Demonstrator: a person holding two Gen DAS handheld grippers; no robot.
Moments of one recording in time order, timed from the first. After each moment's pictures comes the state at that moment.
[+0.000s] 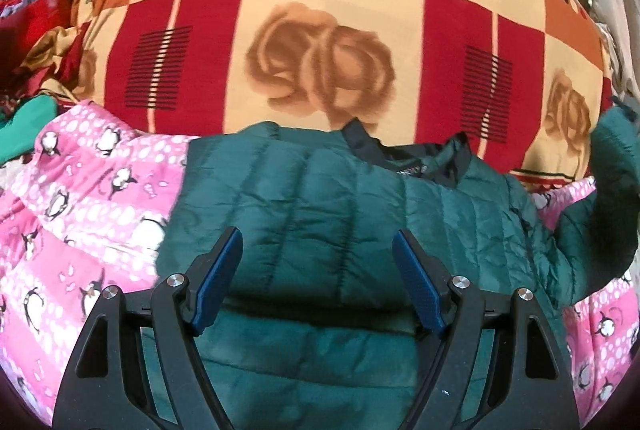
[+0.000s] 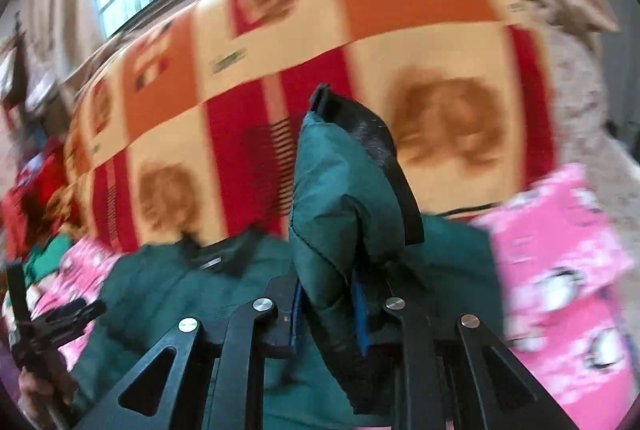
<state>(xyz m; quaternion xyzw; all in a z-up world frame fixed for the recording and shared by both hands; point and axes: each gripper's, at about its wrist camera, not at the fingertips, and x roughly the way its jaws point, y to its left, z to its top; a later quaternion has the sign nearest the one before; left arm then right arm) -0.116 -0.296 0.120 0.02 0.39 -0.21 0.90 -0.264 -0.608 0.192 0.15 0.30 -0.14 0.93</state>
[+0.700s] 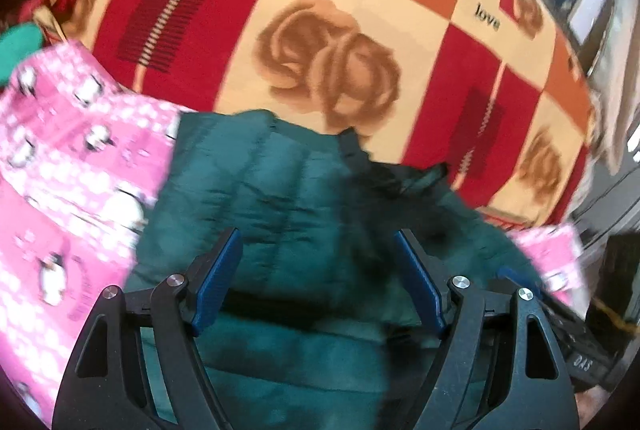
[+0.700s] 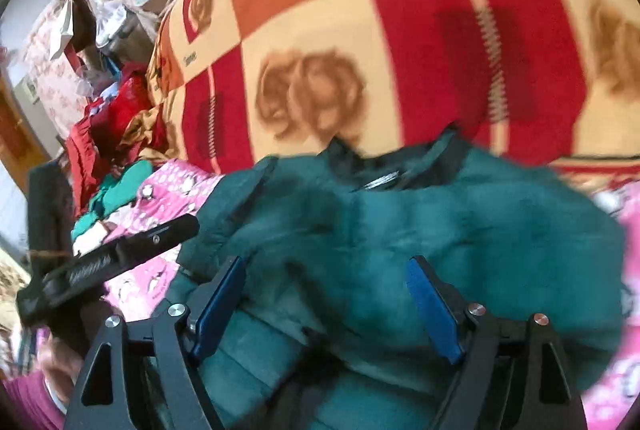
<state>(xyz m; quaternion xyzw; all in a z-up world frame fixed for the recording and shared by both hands) -0.091 -0.267 0.115 -0.13 0.43 -0.26 0.85 -0.207 -0.486 0.130 0.17 0.37 0.02 0.91</state>
